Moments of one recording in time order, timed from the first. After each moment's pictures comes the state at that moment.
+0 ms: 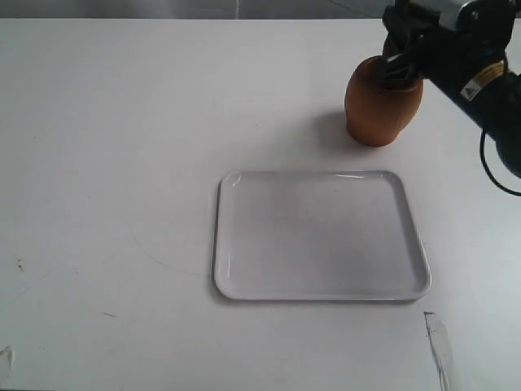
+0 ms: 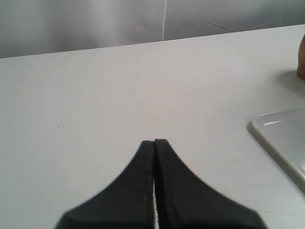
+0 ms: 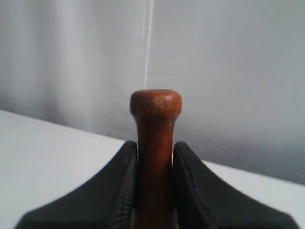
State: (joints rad) left arm 0.02 0.00 0.00 0.07 0.44 0.35; right arm 0.23 1.94 -0.74 -0.39 -1.16 0.16
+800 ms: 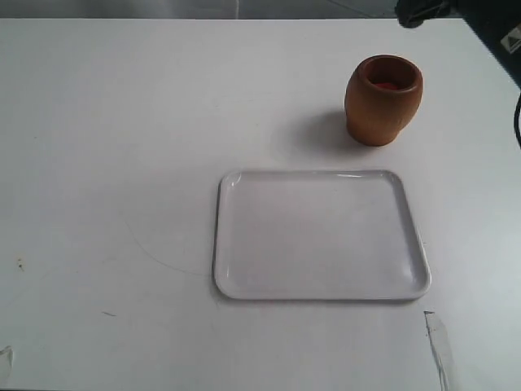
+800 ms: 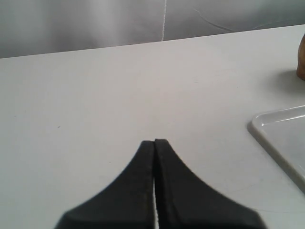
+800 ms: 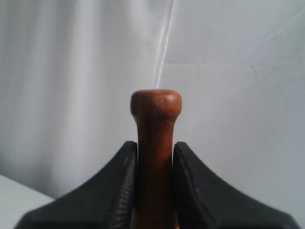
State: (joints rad) left arm 0.02 0.00 0.00 0.07 0.44 0.35; right arm 0.23 1.74 -0.74 -0.39 -1.20 0.12
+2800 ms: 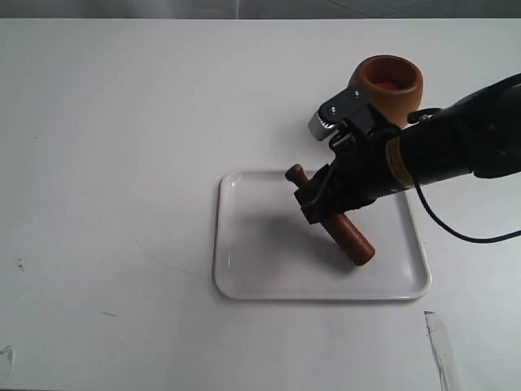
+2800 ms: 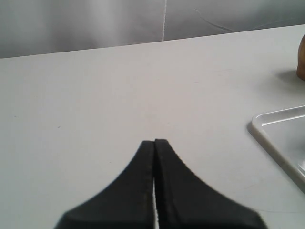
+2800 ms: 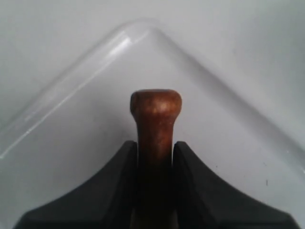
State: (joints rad) left arm 0.02 0.00 0.00 0.07 0.44 0.35; right arm 0.55 1.78 -0.75 -1.74 -0.45 1.52
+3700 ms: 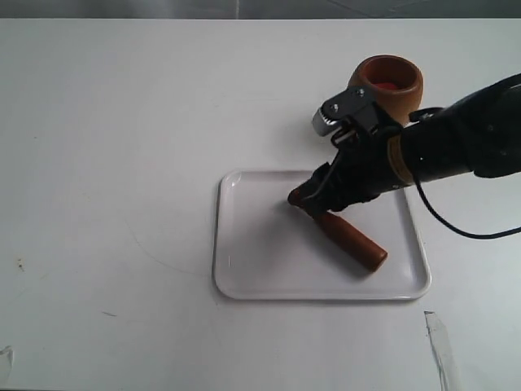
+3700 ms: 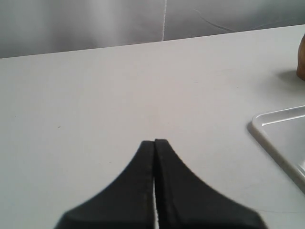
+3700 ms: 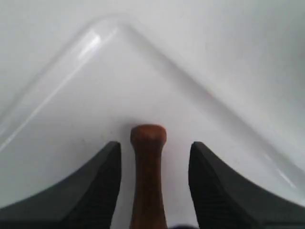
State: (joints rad) left arm 0.02 0.00 0.00 0.07 0.44 0.35; right arm 0.55 1.74 -0.75 -1.74 -0.38 1.56
